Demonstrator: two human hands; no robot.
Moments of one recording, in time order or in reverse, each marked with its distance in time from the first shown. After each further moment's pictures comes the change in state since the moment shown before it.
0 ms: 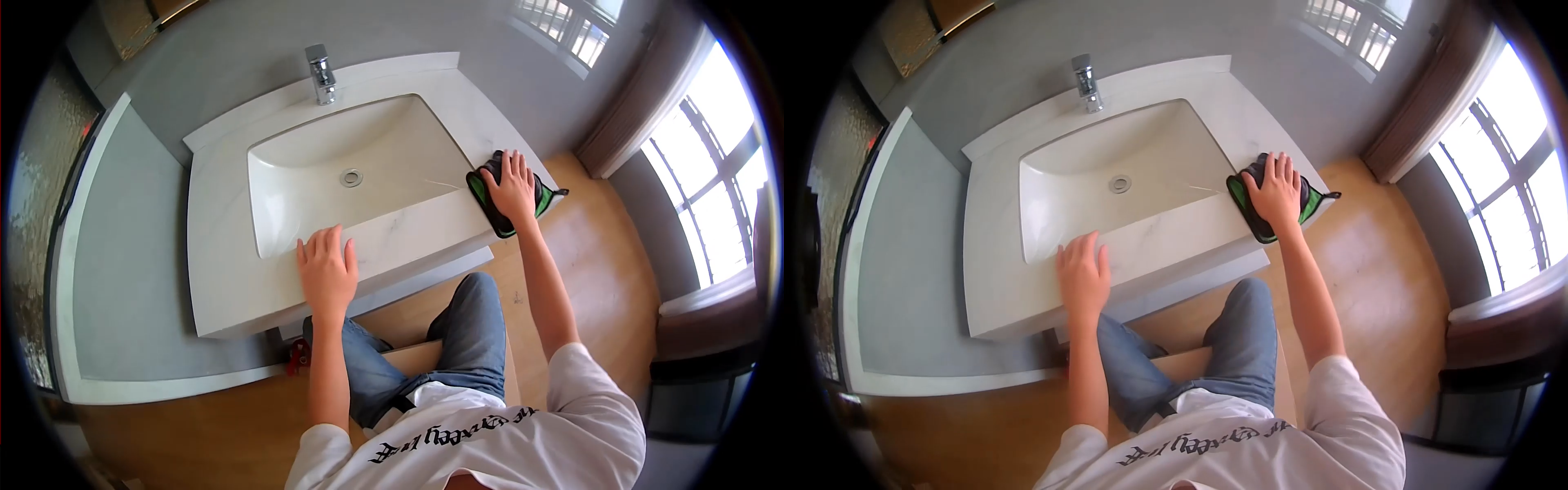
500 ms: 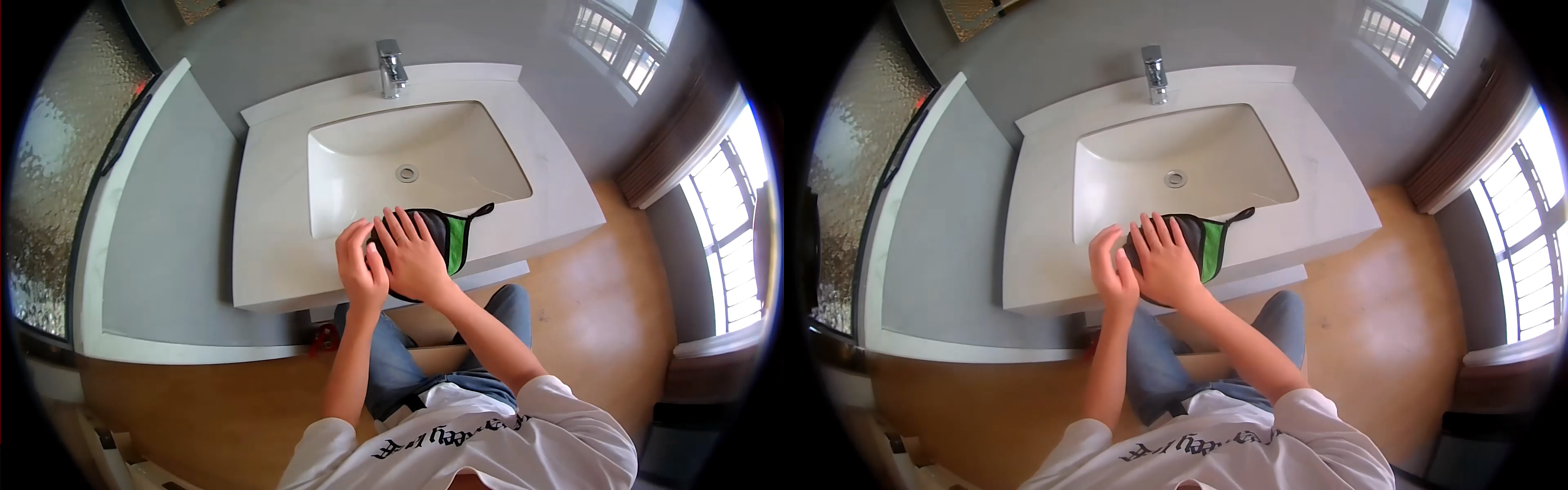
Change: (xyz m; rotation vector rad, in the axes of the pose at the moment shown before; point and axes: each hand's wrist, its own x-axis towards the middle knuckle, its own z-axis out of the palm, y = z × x) left_hand -0.012 -0.017 -0.016 -0.514 0.400 -0.003; right_hand -0.121 -0.241 -0.010 0.369 -0.099 -0.708
